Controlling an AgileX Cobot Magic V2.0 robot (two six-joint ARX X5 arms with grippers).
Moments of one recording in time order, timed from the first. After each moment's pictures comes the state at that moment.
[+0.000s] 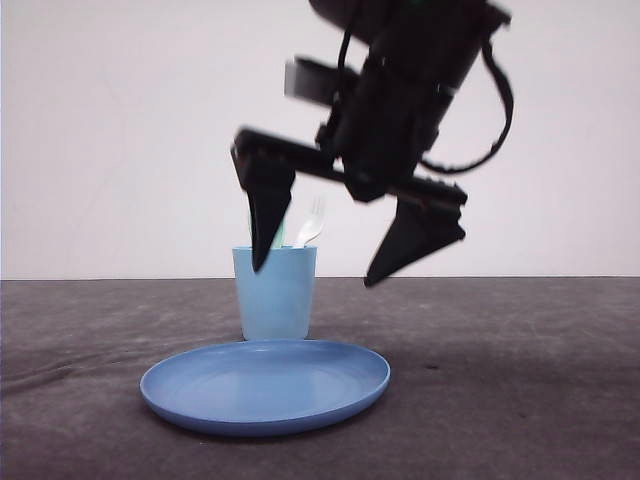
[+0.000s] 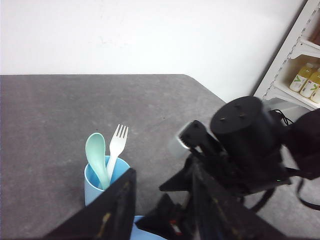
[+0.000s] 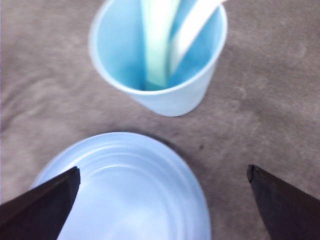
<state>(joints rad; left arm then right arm) -0.67 0.55 0.77 -0.36 0.03 -0.28 0.78 1.65 1.04 -0.27 0.05 0.42</state>
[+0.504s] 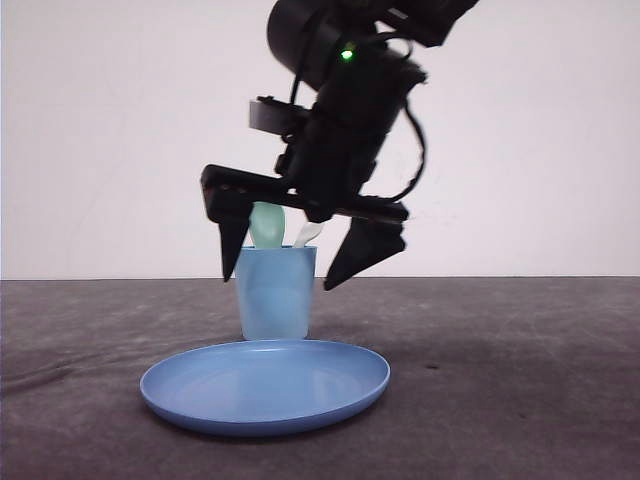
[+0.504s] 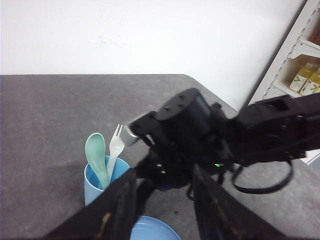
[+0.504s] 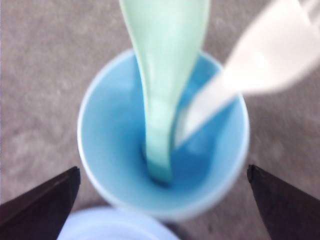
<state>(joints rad) -0.67 0.55 0.77 -0.36 0.03 -0.28 0.77 1.87 1.29 -0.26 0.05 0.37</state>
